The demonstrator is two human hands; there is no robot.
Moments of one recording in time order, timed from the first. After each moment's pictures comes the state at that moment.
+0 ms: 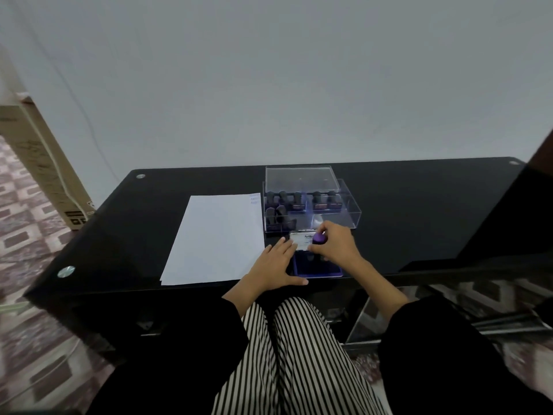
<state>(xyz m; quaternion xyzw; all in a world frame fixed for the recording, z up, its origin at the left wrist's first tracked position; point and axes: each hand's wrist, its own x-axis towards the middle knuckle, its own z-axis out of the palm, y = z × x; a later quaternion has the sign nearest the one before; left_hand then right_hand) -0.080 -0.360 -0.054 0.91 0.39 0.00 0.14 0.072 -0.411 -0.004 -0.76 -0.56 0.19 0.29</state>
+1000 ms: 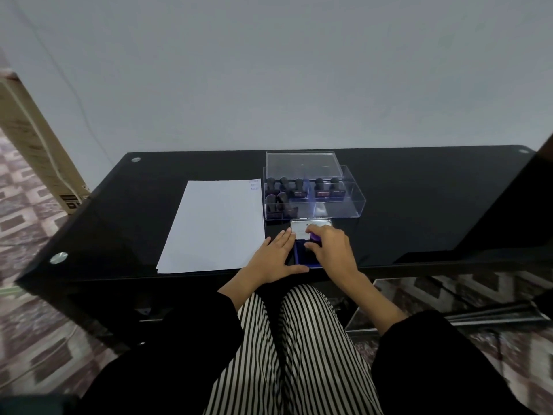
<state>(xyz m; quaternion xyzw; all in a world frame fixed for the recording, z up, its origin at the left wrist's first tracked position) -0.082 -0.359 -0.067 0.90 0.39 0.00 0.17 0.051 -0.424 -0.025 -0.74 -0.63 0.06 0.23</state>
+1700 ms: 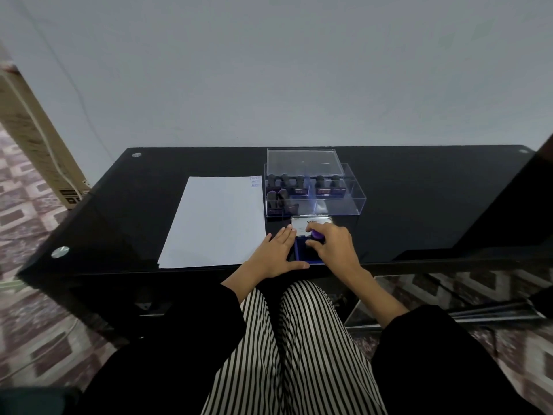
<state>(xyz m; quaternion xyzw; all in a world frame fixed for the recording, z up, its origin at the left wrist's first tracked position) -0.080 -0.357 -0.066 0.91 0.39 -0.02 0.16 0.056 -0.427 -0.026 -0.72 -0.64 0.07 0.26</state>
